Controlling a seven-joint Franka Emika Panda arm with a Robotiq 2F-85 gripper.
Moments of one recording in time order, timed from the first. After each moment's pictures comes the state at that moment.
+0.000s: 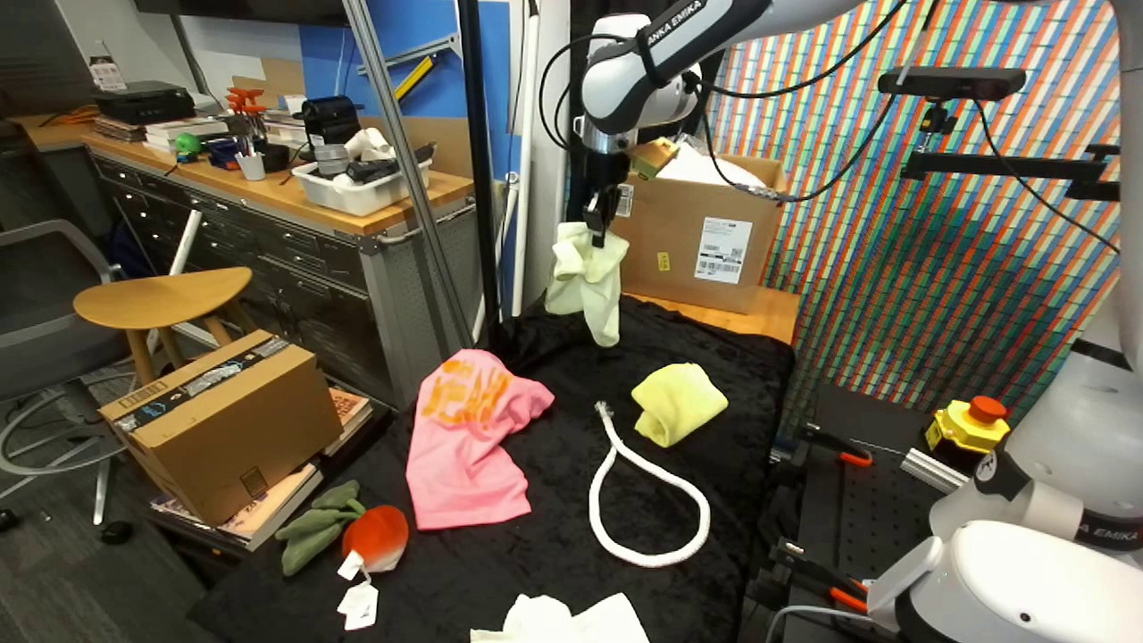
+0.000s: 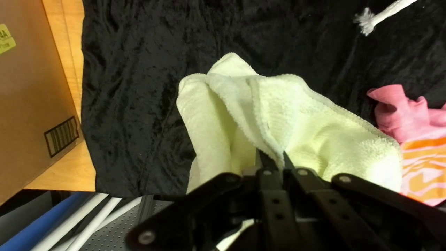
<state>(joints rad) -0.26 0.45 -0.05 -1.72 0.00 2.24 -0.42</state>
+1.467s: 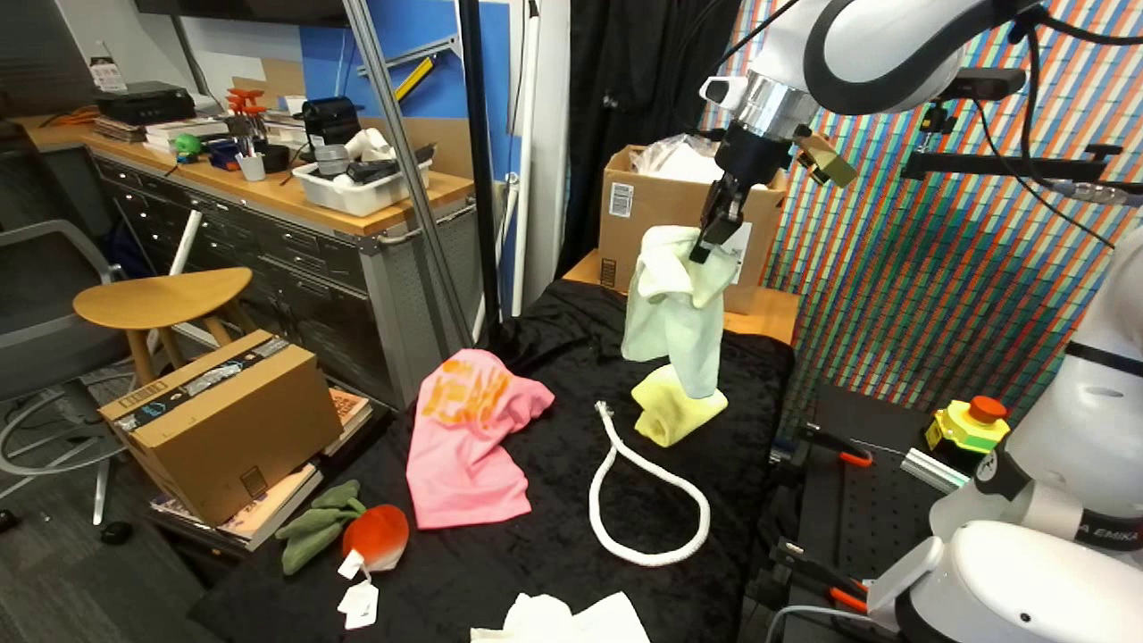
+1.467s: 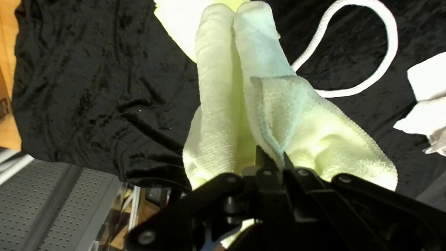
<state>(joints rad) -0.05 -0.47 -0.15 -2.69 0.05 2.47 -0.63</state>
